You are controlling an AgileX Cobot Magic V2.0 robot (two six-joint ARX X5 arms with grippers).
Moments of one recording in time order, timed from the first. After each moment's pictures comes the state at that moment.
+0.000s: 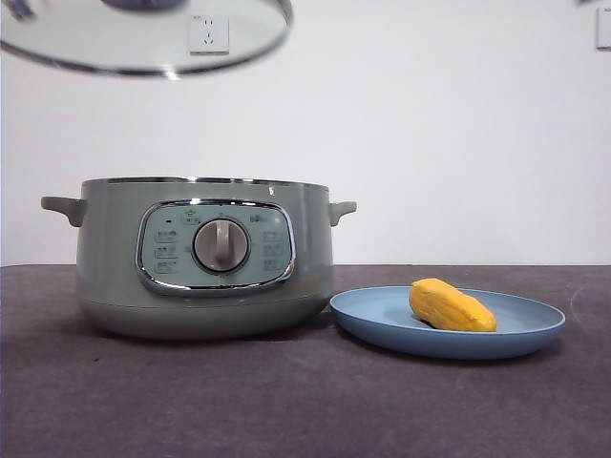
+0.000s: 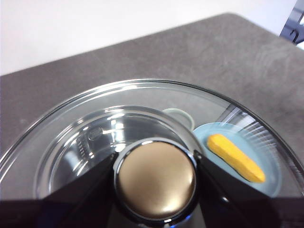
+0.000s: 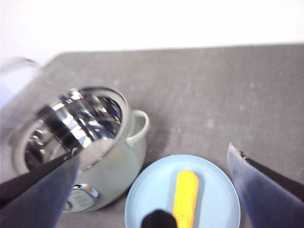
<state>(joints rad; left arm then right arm) -0.39 1.17 1.21 -0.48 0.19 0.03 0.37 0.81 0.96 -0.48 -0.08 0.18</state>
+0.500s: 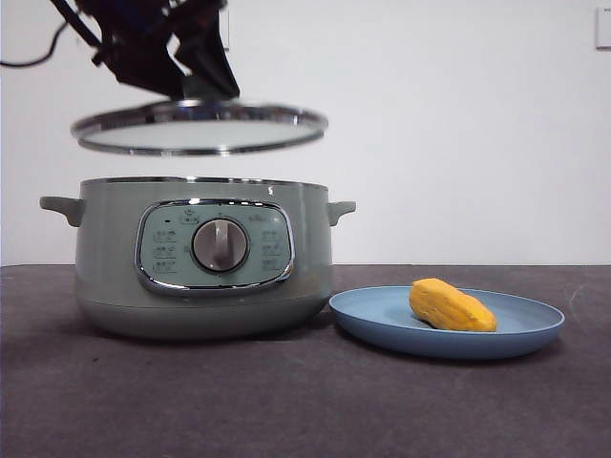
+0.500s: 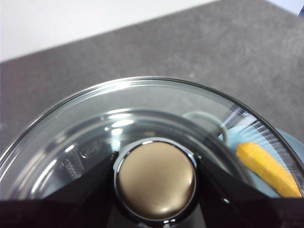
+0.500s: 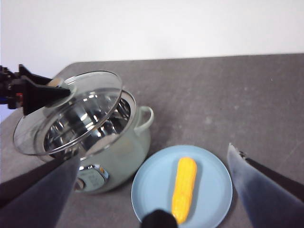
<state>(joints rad) -0.39 1.46 1.21 -0.24 0.18 0.05 0.37 0.61 0.96 -0.66 -0.08 0.18</state>
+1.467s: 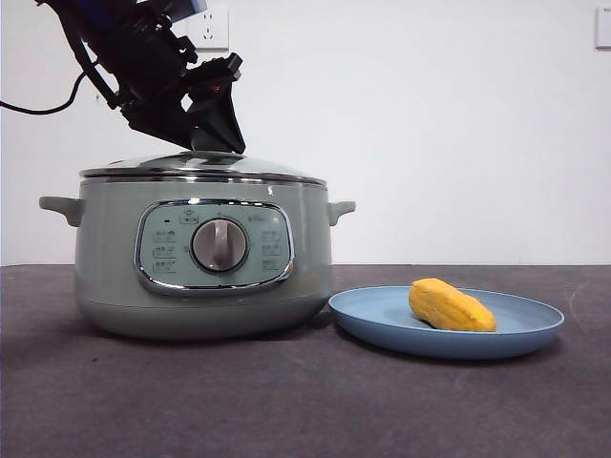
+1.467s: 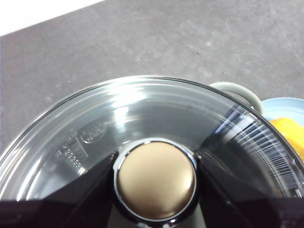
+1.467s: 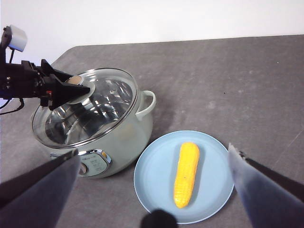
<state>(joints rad) -0.39 1.58 1.21 -0.20 0.13 0.11 0.37 0.61 0.96 -0.70 -0.11 0.18</state>
